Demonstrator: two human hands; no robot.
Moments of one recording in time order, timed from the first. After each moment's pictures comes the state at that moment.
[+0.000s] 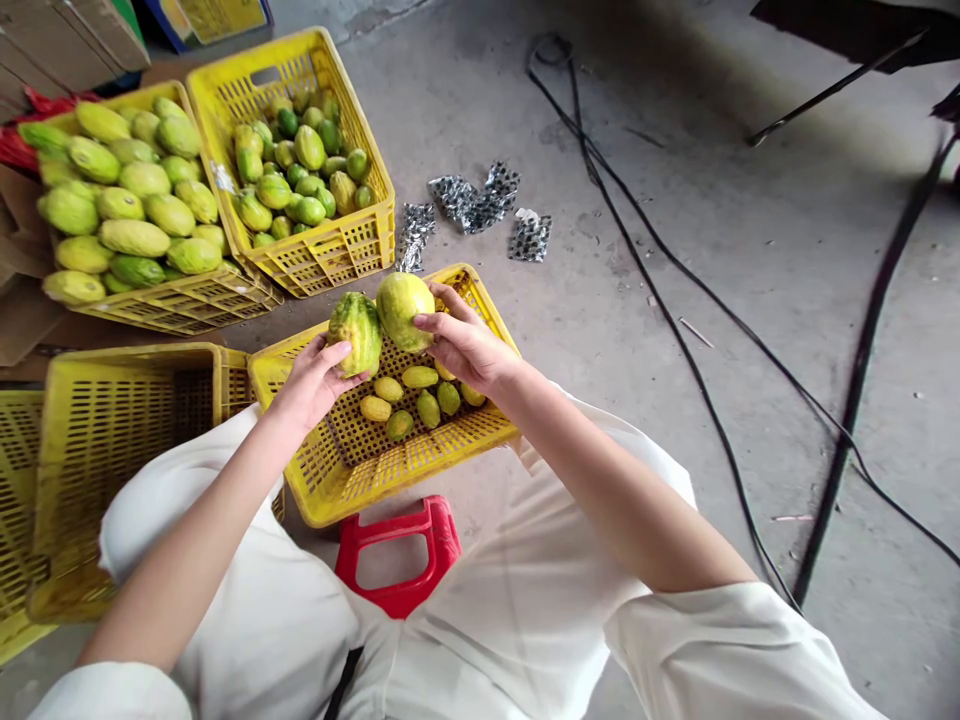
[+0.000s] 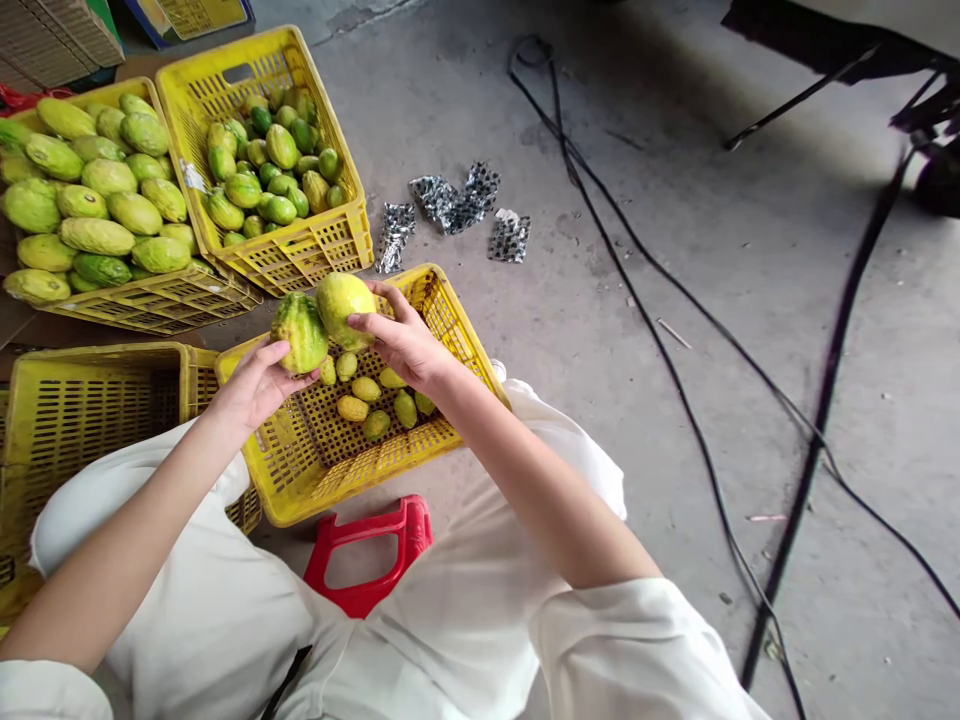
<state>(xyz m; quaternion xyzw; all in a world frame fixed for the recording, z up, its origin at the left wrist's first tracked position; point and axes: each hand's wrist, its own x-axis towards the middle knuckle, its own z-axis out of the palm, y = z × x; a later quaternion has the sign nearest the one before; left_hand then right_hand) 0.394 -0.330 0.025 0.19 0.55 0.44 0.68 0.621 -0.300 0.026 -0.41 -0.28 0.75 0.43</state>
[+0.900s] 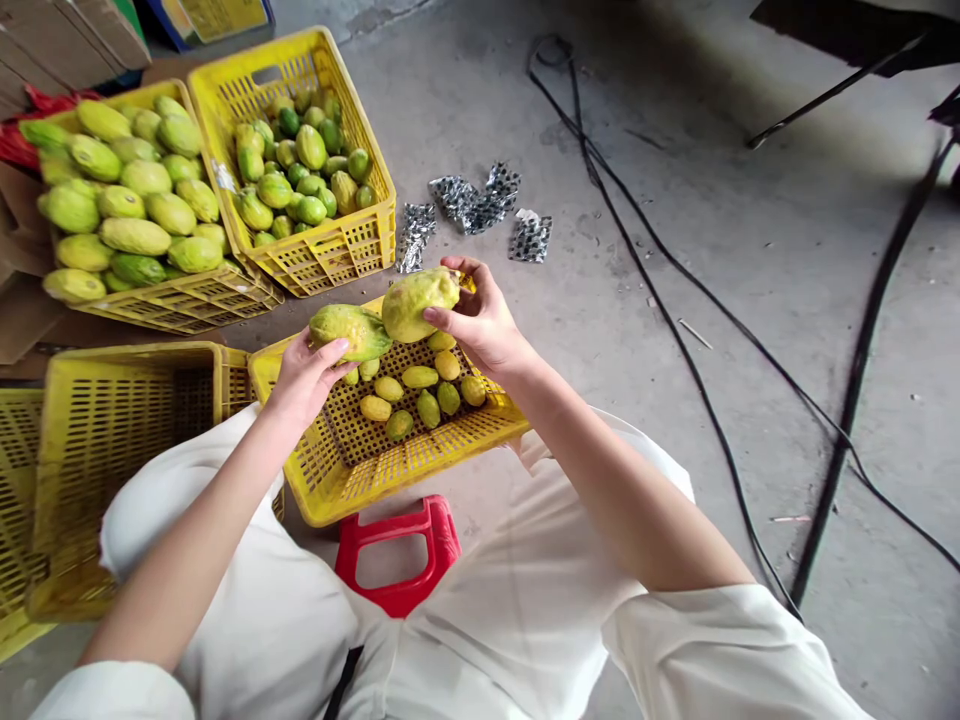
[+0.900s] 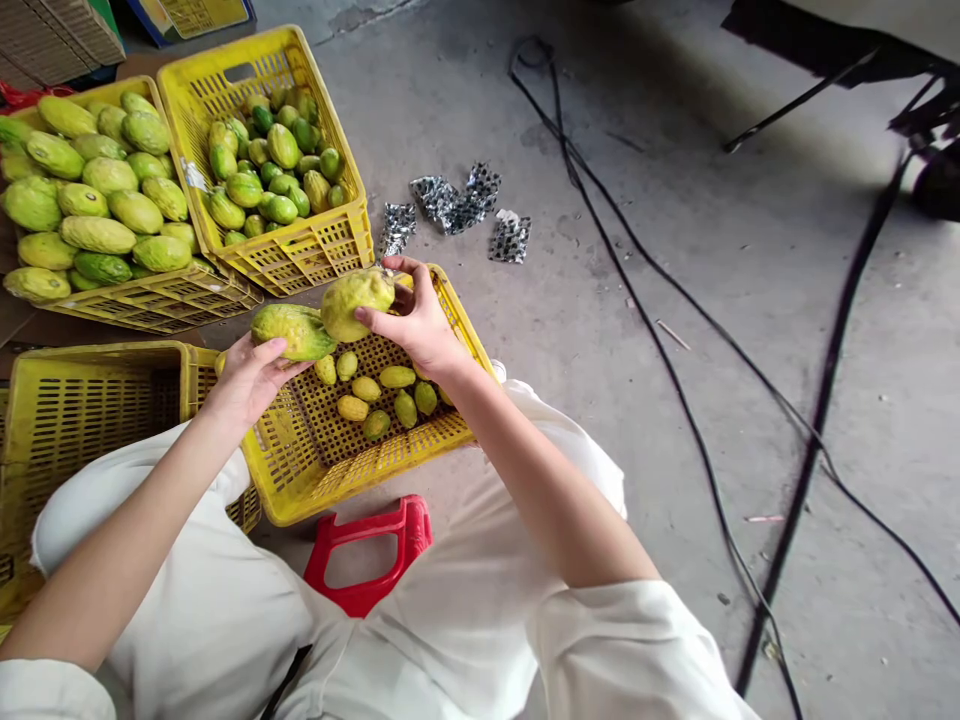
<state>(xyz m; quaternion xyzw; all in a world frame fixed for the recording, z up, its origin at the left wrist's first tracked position) 0.390 -0.325 0.020 0.24 0.55 0.49 0.63 0.637 -0.289 0.014 -0.43 -0.36 0.67 0.49</state>
